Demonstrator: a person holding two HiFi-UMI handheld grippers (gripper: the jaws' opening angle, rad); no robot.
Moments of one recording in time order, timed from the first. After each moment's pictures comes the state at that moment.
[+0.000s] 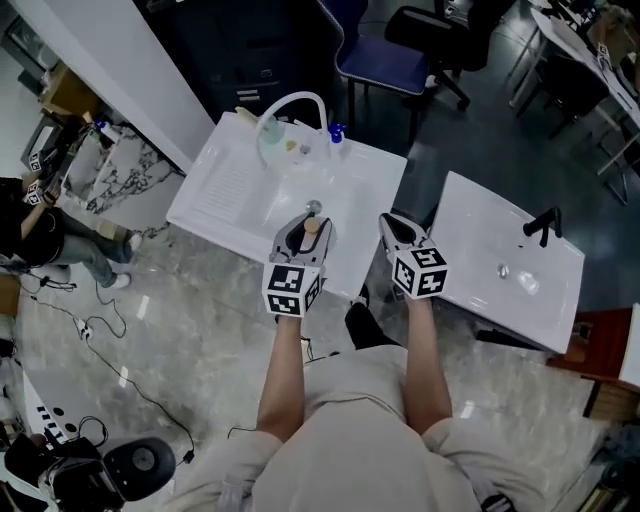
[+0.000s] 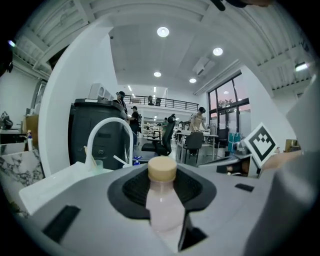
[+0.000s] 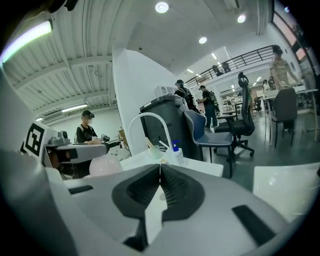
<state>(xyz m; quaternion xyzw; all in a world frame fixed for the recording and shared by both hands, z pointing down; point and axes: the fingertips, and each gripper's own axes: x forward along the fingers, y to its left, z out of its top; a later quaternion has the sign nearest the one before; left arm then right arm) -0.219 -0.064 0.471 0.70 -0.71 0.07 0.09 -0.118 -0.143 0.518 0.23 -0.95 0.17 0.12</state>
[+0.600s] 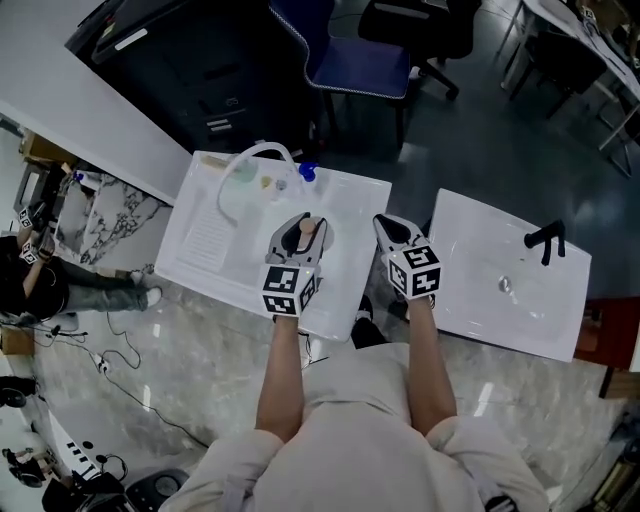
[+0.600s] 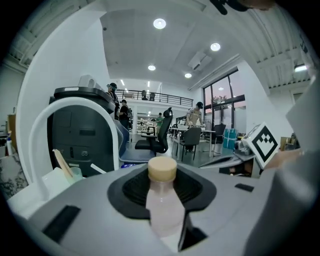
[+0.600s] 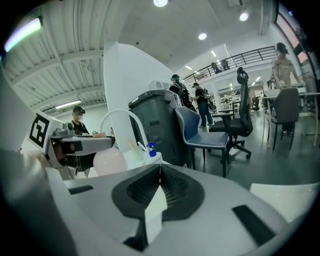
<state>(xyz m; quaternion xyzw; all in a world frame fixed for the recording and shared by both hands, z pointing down) -0.235 -0.182 0.483 0.72 -0.68 0.10 0.09 -0.134 -0.243 0.535 0.24 -0.95 0.16 0.14</state>
